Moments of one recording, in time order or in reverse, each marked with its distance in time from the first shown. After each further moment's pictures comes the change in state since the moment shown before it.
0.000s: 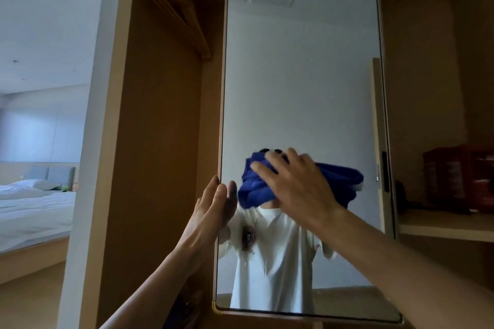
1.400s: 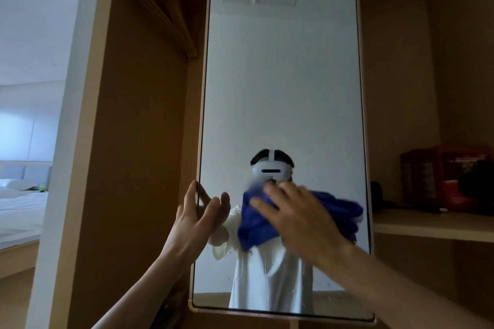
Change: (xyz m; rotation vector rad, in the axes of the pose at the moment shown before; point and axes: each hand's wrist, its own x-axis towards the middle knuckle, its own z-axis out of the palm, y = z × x) left_hand 0.007 -0.015 0.017 0.234 0.084 0.018; right_hand -0.065 0.013 -0.003 0.050 -0.074 -0.104
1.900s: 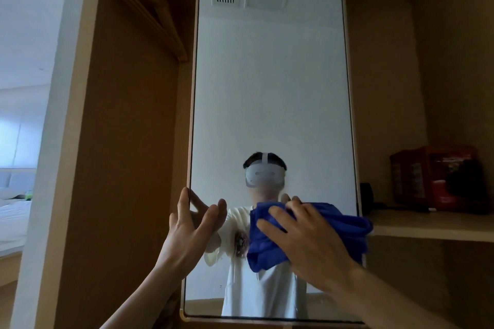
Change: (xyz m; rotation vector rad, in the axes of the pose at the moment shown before) left_hand -0.003 -0.002 0.011 0.068 0.001 -0.027; right_hand -0.041 -0.001 0.018 0.033 -0.082 0.043
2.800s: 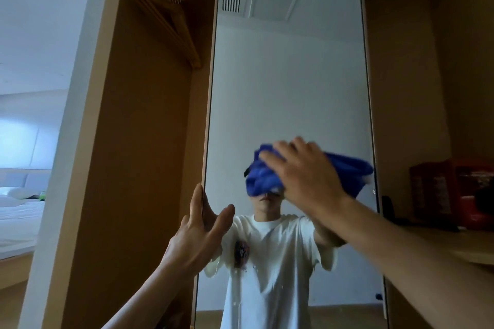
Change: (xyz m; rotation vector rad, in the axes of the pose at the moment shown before) left_hand 0.024 0.000 -0.008 0.203 -0.068 0.058; right_hand 0.111 0.054 -0.033 -0.123 0.223 0.079
